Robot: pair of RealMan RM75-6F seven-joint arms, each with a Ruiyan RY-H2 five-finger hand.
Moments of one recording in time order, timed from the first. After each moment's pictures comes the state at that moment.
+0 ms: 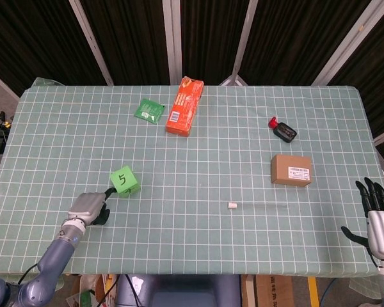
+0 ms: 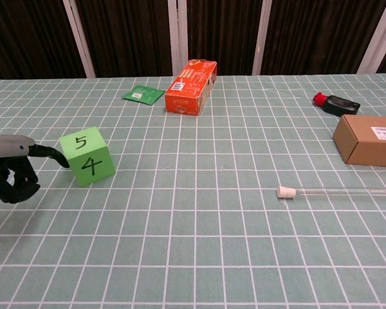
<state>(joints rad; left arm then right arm) -0.73 -1.29 -0.01 -1.98 0.56 1.11 0.60 0.05 -1.09 0.10 -1.65 -1.44 1.51 -0.09</state>
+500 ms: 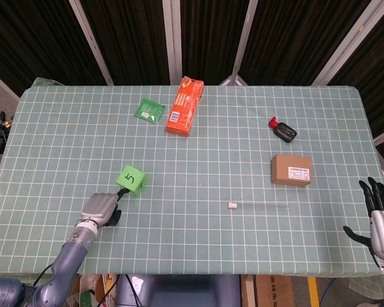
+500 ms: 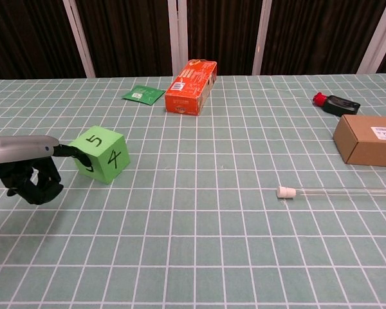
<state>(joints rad) -0.76 -1.39 -0.03 -2.00 0.56 1.20 0.68 0.04 -1.08 0.10 -1.66 -1.42 1.51 -0.08</state>
